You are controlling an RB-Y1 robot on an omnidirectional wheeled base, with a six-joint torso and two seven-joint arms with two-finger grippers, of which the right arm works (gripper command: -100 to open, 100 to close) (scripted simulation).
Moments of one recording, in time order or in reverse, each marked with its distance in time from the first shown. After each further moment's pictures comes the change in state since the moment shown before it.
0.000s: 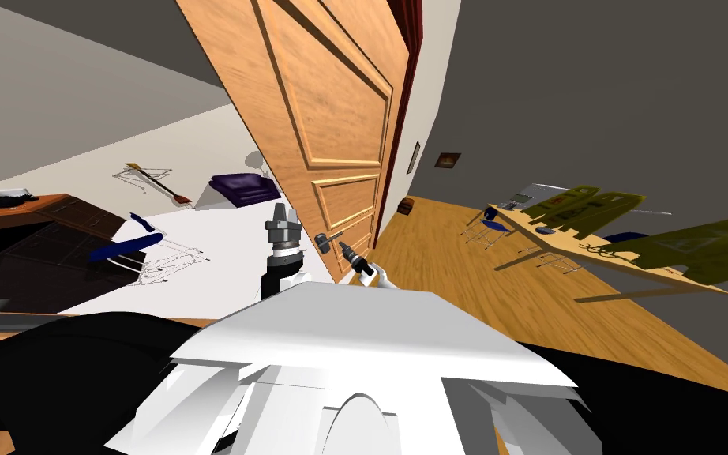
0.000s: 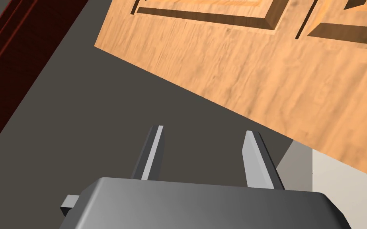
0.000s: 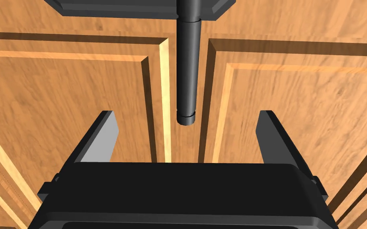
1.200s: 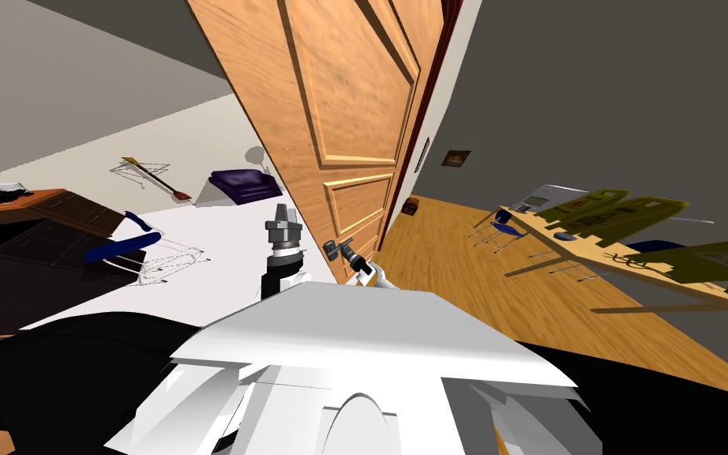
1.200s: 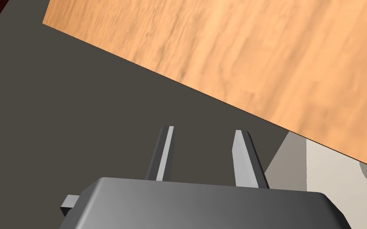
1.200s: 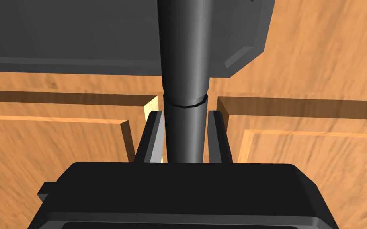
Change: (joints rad) arm -0.010 0.033 -0.020 0.012 0.004 0.008 0.008
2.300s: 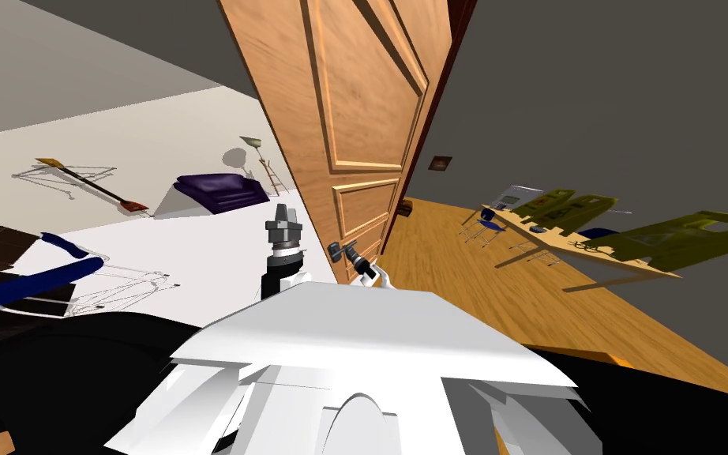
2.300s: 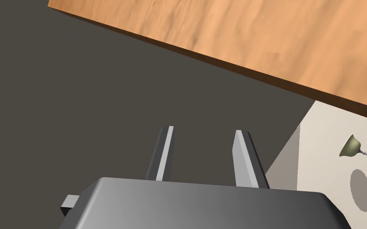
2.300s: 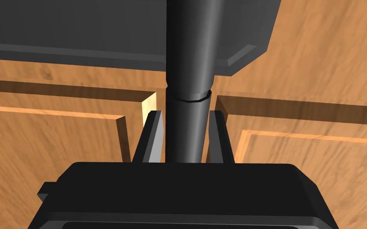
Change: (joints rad) arm 0.092 -0.037 -0.054 -0.066 0.109 0.001 -0.030
